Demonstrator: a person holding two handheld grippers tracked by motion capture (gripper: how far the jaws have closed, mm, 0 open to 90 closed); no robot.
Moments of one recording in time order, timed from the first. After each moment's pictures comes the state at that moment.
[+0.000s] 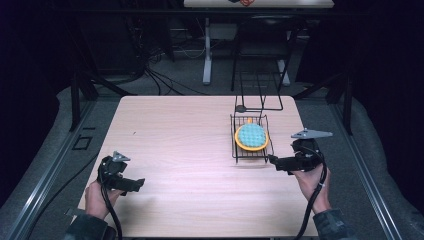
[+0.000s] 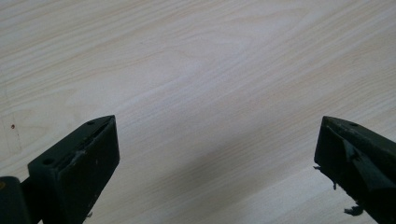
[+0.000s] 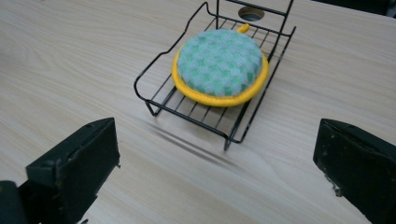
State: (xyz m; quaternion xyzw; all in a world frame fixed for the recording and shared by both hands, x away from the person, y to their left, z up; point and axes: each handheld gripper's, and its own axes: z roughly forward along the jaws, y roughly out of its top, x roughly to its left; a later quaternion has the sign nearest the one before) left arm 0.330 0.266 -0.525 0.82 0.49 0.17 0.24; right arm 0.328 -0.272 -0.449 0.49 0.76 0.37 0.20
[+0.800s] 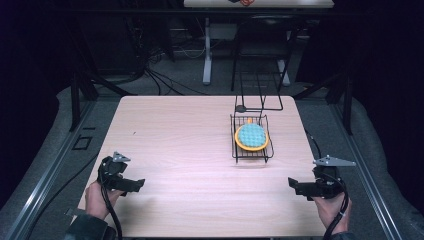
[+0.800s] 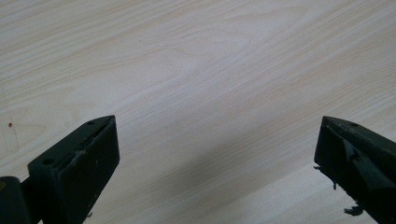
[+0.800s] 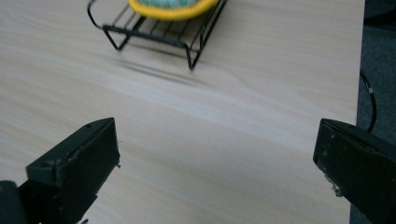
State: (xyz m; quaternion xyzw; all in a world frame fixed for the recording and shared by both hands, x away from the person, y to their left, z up) left arm 0.330 0.266 -0.525 0.82 0.49 0.16 0.24; right arm 0.275 -0.318 -0.495 0.55 0.74 0.33 0.19
